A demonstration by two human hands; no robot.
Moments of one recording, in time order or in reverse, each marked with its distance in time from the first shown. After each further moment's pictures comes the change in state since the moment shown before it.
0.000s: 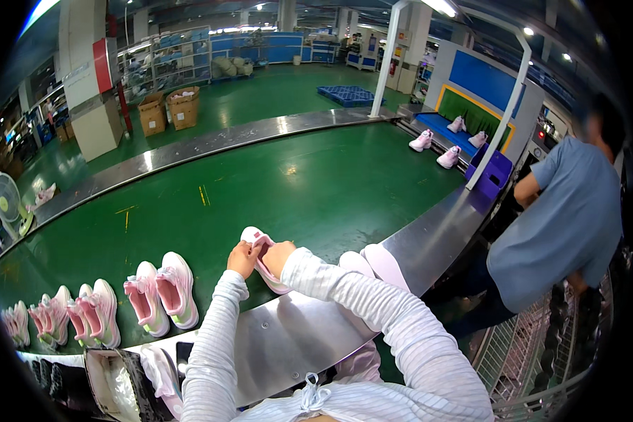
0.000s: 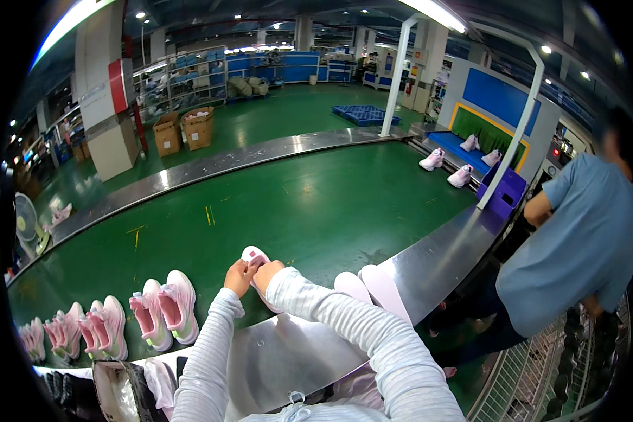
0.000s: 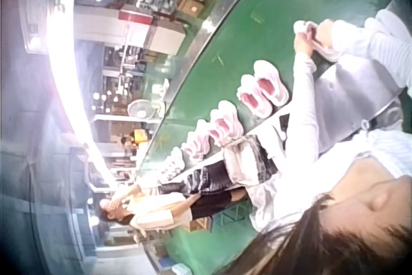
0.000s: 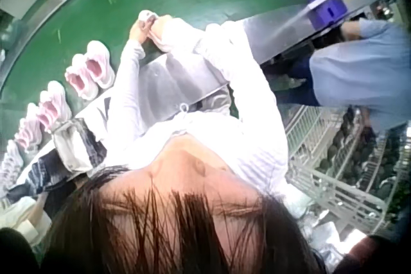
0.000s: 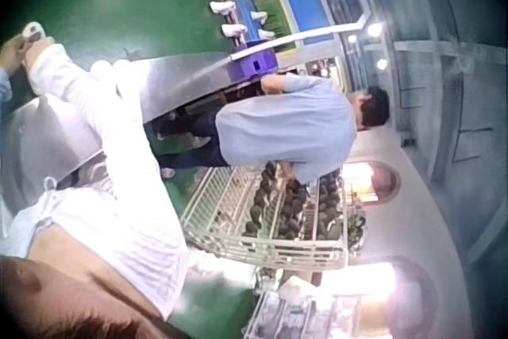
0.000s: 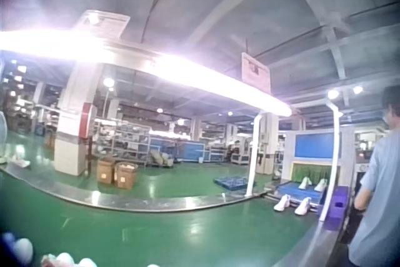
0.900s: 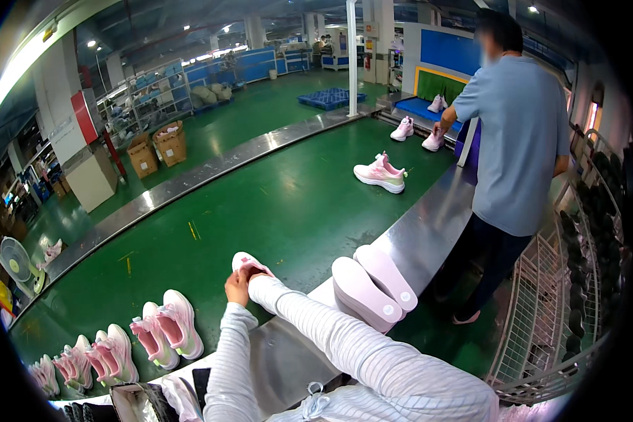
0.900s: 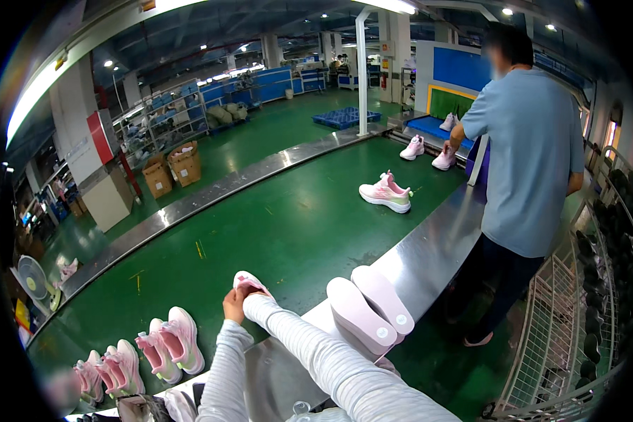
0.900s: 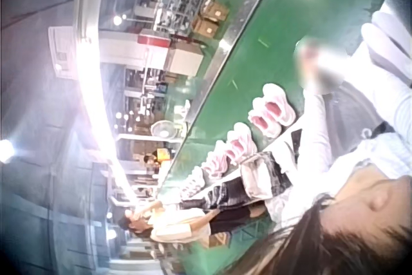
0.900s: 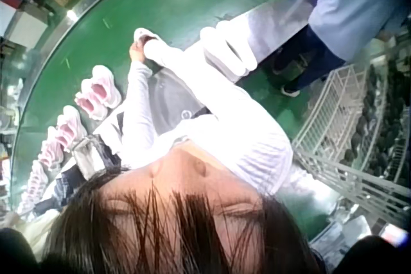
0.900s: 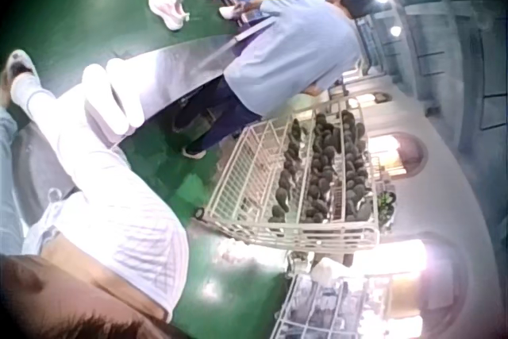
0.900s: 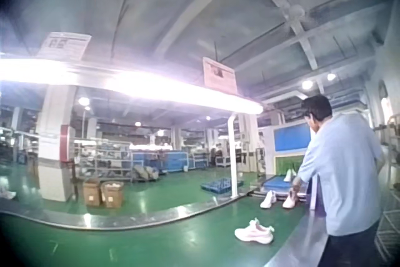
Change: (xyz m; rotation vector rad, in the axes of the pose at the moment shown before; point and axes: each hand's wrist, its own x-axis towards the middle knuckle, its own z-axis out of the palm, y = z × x) left_hand 0.002 -0.016 0.038 -0.204 0.193 -0.126; right_hand 0.072 -0.004 0.126 0.759 -0.099 0.484
